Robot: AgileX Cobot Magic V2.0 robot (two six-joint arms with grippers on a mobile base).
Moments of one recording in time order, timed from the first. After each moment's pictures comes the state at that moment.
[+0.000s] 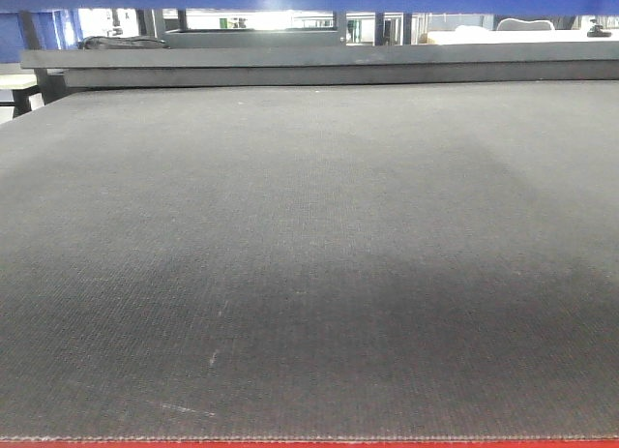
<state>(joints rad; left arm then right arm) -0.17 1.08 -1.57 0.14 1.14 -0.12 0.41 1.07 -1.54 -0.16 1.20 0.22</state>
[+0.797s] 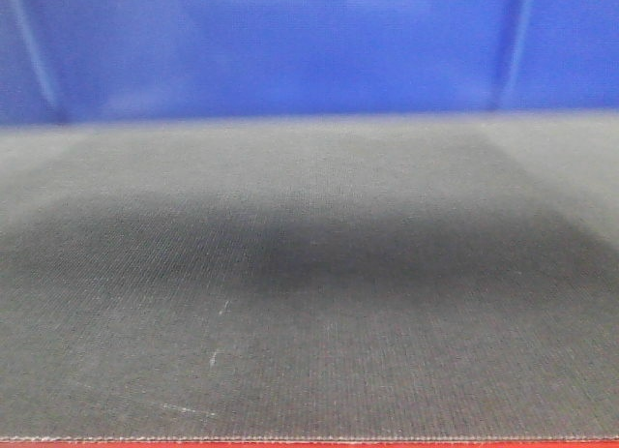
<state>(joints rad) -0.16 1.40 -1.57 0.13 0.97 -0.11 0.36 1.33 -1.54 -0.24 1.07 0.21</state>
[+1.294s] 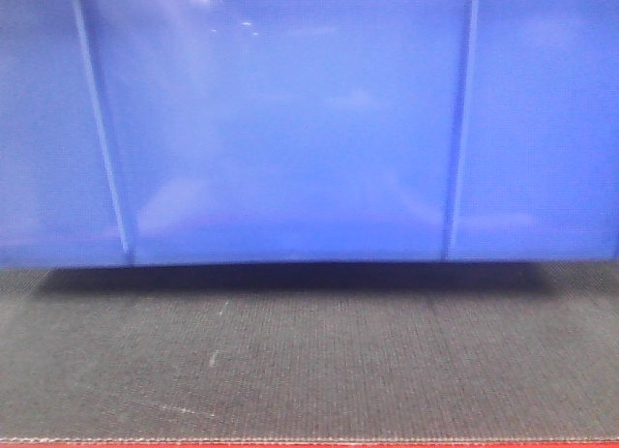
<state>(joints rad) -0.15 1.66 -1.57 0.16 0.92 -0.11 0.32 1.64 -1.54 -0.25 0.99 0.21</state>
